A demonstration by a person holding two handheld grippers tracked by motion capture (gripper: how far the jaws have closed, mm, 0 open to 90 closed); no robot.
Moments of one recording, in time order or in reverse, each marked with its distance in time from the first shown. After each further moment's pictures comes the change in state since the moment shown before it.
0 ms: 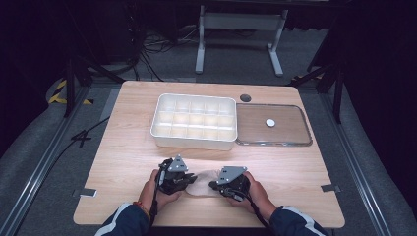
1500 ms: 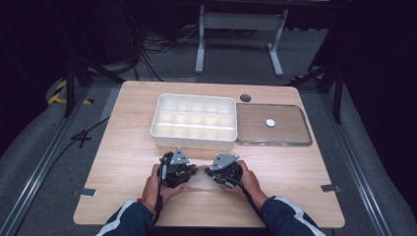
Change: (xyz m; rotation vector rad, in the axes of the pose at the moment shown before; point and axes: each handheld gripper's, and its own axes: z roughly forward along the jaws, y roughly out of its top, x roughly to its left) left arm 0.001 0.019 -0.001 -0.029 0.098 -0.042; right arm -0.025 0.018 0.022 -0.012 -0.091 0.024
